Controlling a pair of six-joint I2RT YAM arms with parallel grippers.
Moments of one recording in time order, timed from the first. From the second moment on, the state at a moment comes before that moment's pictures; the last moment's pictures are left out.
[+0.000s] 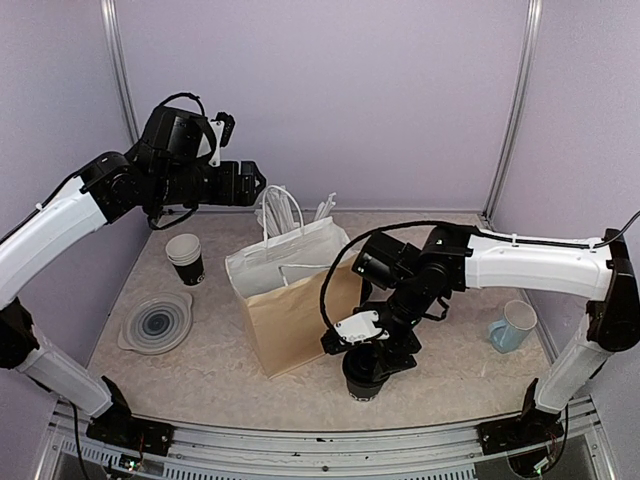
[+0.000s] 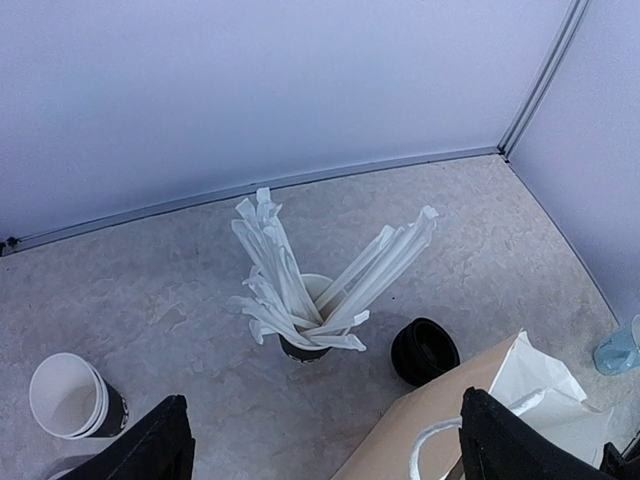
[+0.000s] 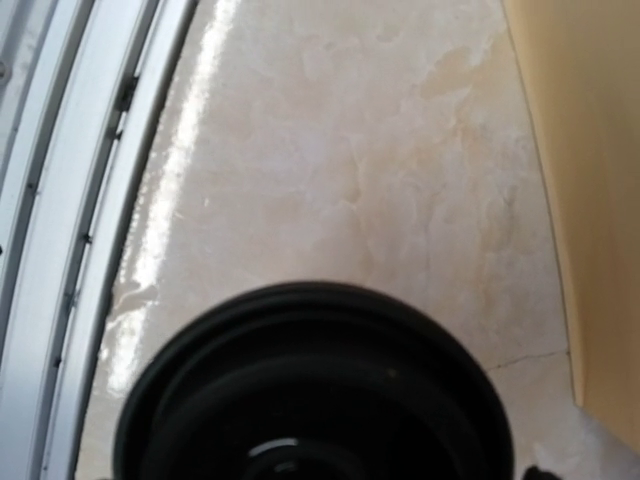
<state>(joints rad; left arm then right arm) -0.76 1.42 1.59 -0.67 -0.30 -0.32 1.06 1.62 1.33 -0.98 -0.25 -0.80</state>
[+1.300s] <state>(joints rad) -0.76 1.41 1.56 -0.67 -0.27 -0.33 1.12 1.62 1.32 -0.99 -0.19 -0.82</state>
